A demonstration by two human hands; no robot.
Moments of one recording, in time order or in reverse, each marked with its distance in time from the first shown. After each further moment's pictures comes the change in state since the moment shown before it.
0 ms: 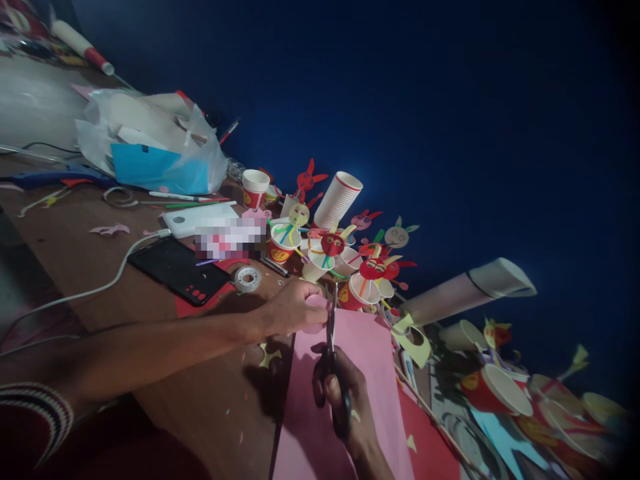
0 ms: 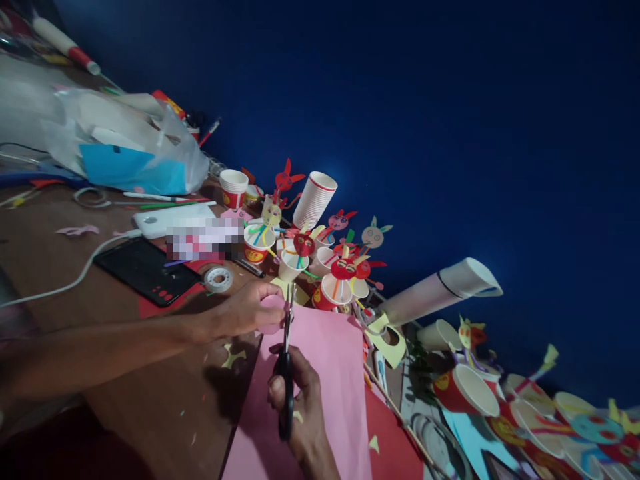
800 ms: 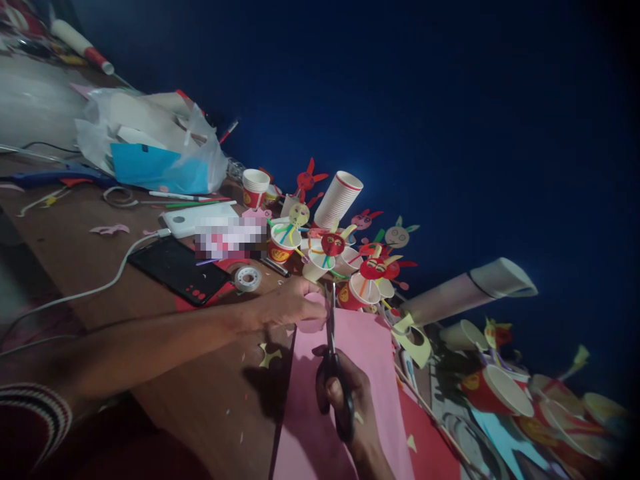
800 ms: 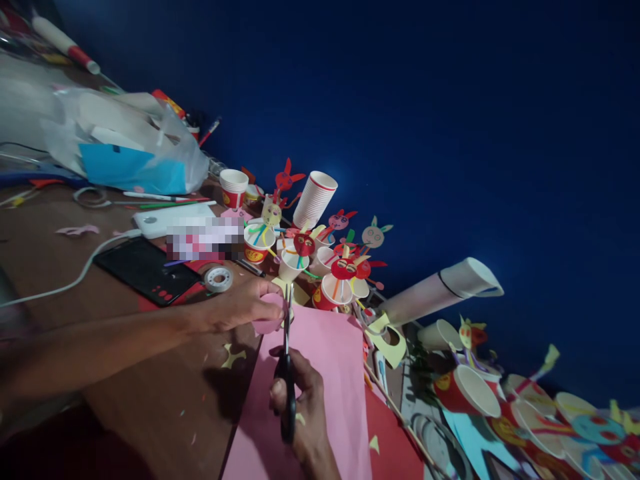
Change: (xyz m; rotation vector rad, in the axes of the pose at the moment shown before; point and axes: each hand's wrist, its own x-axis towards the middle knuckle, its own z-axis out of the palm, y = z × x) left_hand 0.002 0.005 -0.009 -0.144 -0.144 -0.132; right_hand -0.003 0.003 -0.002 0.003 0.029 0.003
